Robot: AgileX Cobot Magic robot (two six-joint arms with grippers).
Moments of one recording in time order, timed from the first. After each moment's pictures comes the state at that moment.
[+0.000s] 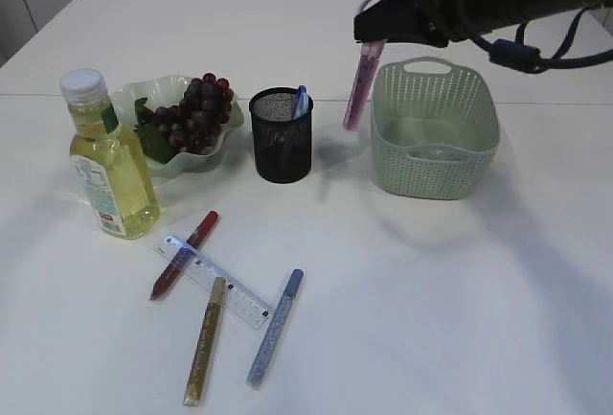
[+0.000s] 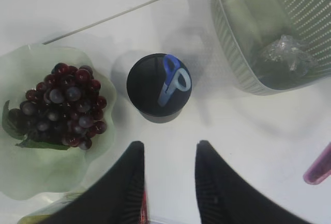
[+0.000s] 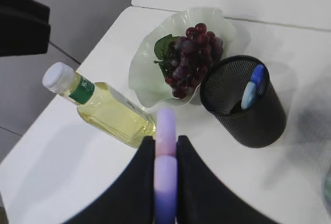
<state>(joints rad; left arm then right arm) -0.52 2.03 -2.25 0.04 1.26 -0.12 0.16 1.73 -1.35 1.23 0.77 -1.02</state>
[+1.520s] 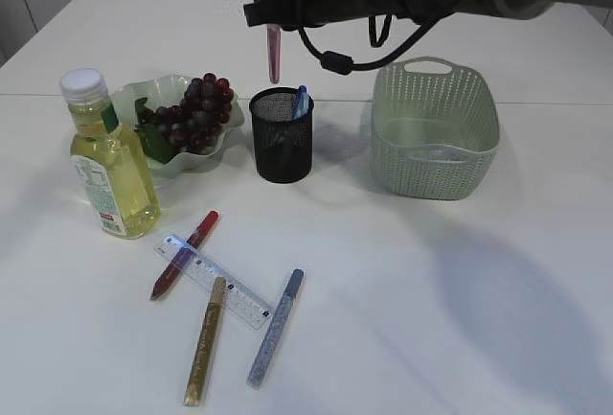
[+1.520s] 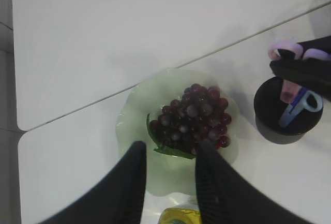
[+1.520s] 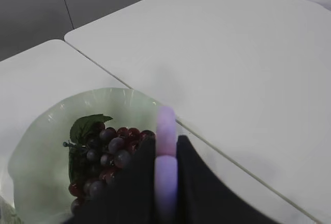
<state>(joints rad) -0.52 1.96 -2.25 0.42 1.26 -0.12 0.41 2.15 -1.85 1.04 0.30 -1.15</state>
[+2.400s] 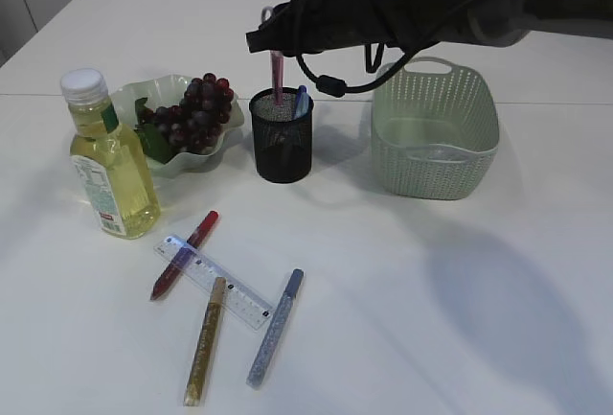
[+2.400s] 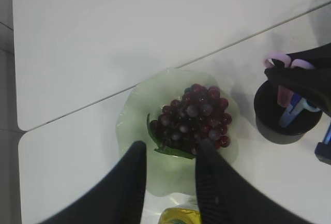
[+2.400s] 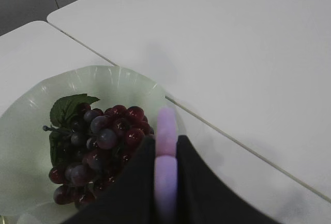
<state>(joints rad) -0.52 1.96 -2.25 0.42 1.26 -0.12 0.41 2.22 -1.85 1.07 0.26 -1.15</state>
